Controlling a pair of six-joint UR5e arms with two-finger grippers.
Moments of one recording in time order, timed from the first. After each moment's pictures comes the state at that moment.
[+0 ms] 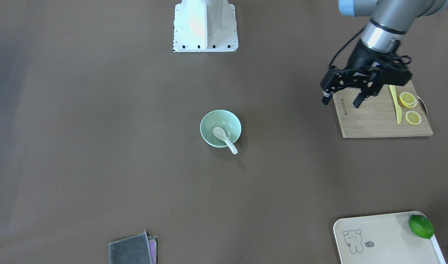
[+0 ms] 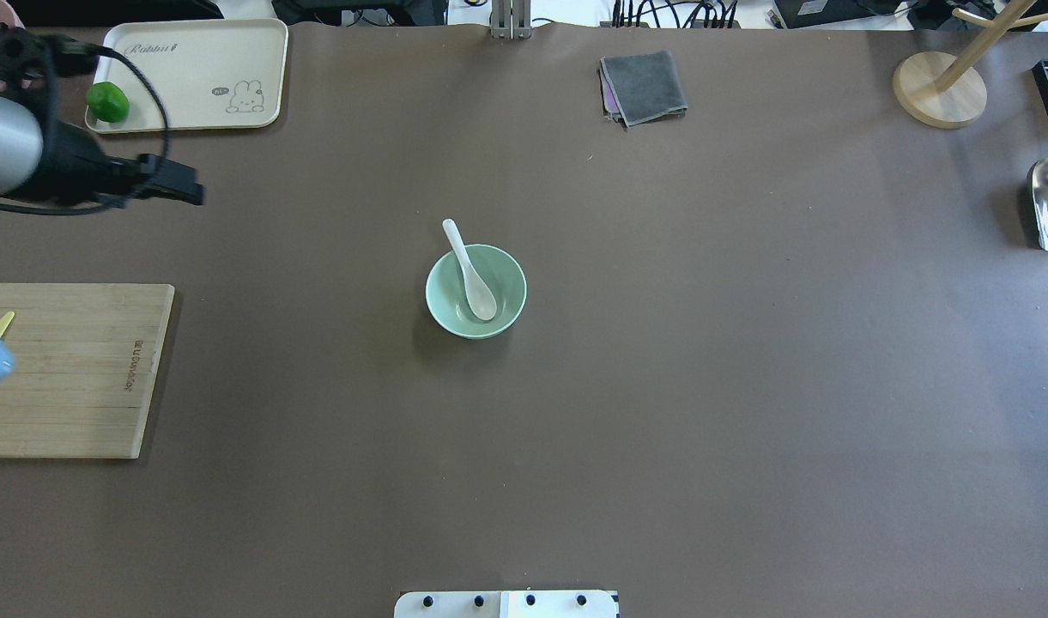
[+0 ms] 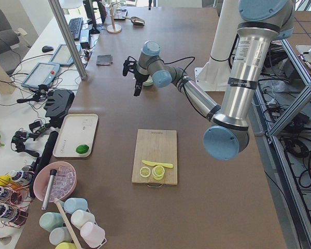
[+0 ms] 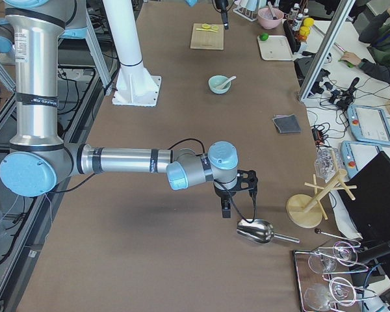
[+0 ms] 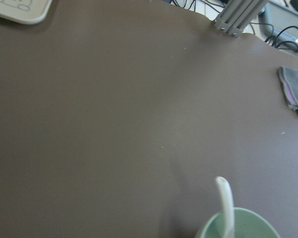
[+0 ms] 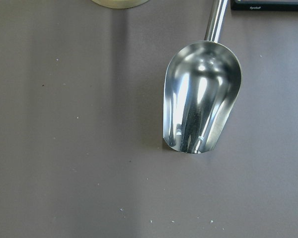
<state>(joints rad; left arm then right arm) -1.04 -1.72 -2.04 -1.81 -2.11 -0.84 1.46 -1.64 1.63 -1.26 2.27 0.30</state>
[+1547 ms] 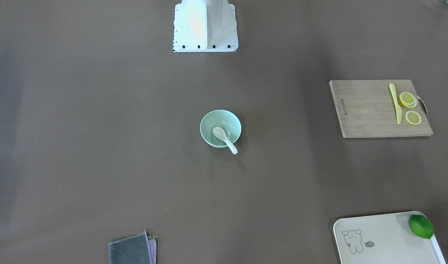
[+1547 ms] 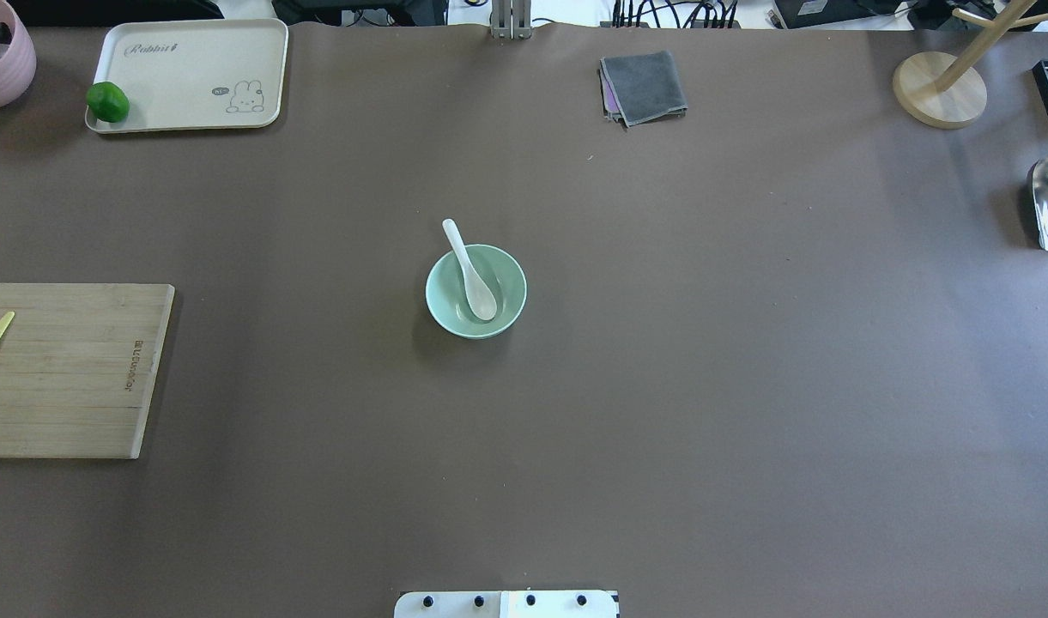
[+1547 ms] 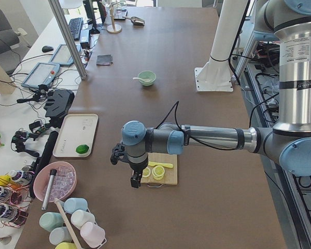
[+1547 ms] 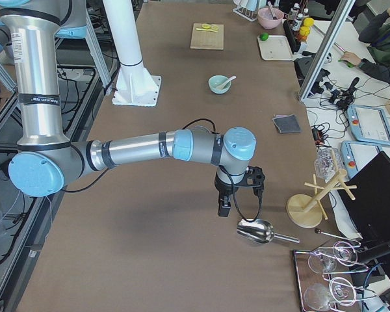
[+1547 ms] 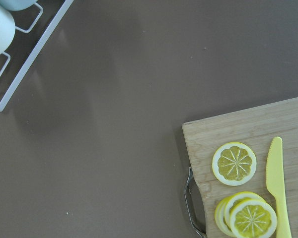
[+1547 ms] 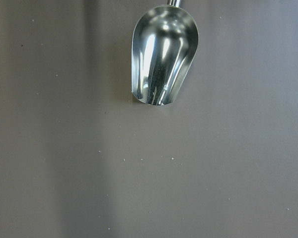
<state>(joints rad) -1.52 -1.49 -1.73 -1.50 -2.28 0.15 1.59 -1.55 1.74 -1.84 2.28 -0.06</state>
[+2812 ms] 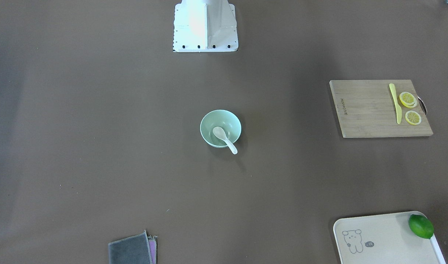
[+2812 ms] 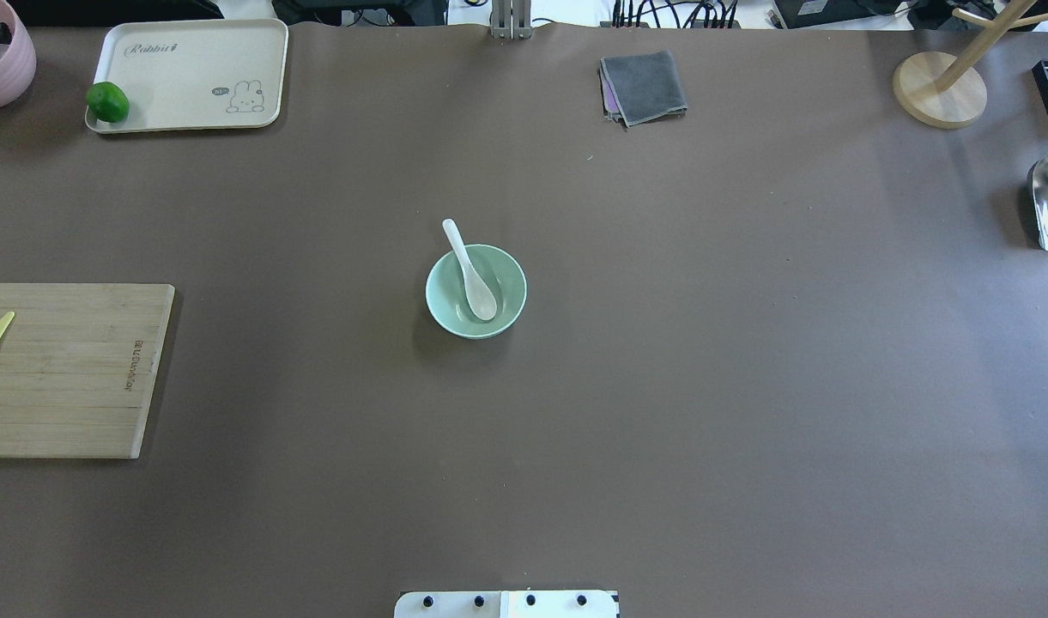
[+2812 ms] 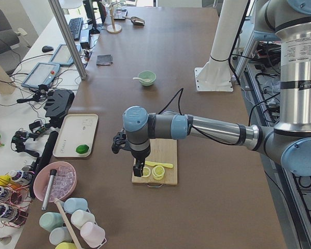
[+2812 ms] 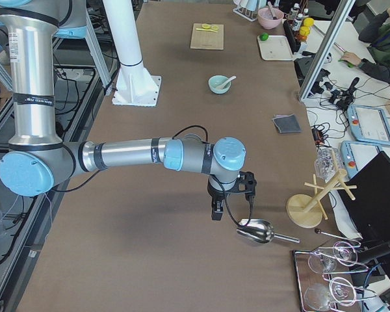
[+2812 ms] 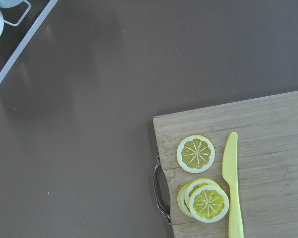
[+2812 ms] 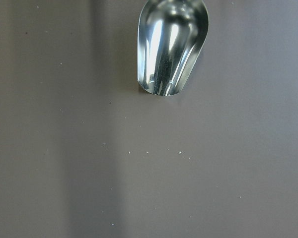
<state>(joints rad) -1.56 -1.48 -1.83 -1.41 -2.30 0.15 1.59 -1.60 1.73 -1.78 2.34 -0.06</state>
